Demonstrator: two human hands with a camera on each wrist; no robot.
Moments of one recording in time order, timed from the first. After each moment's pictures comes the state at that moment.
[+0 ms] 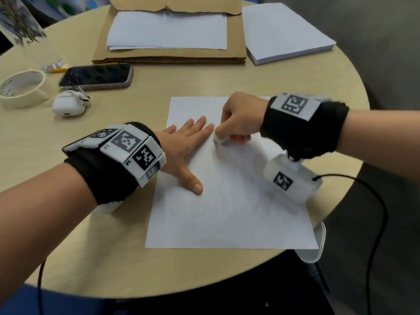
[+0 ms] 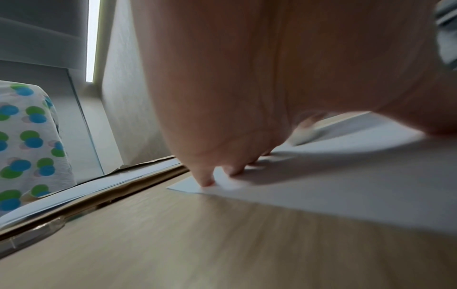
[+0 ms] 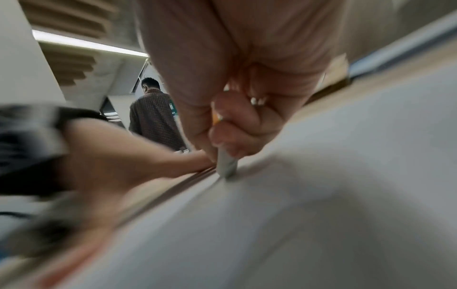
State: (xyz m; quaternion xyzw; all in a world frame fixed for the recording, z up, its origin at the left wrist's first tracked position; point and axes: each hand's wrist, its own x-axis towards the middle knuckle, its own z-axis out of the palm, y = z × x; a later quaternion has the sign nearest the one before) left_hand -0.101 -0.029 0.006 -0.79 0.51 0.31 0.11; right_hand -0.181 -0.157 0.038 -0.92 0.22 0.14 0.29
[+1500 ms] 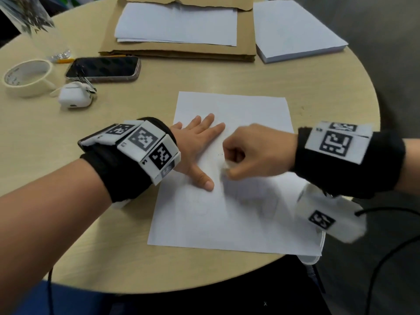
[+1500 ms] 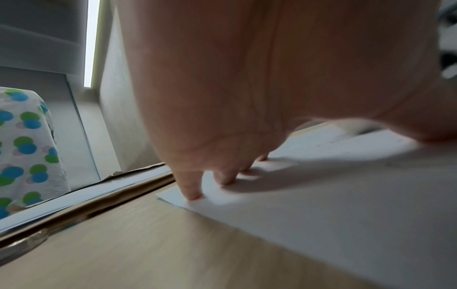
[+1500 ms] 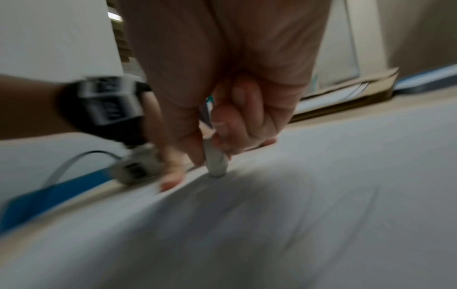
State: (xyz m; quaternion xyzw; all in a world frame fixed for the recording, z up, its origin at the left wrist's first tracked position) left_hand -0.110 -0.033 0.011 -0.80 0.50 0.30 0.13; right_hand -0.215 -0.146 0.026 -0.96 0.05 0.18 0.19
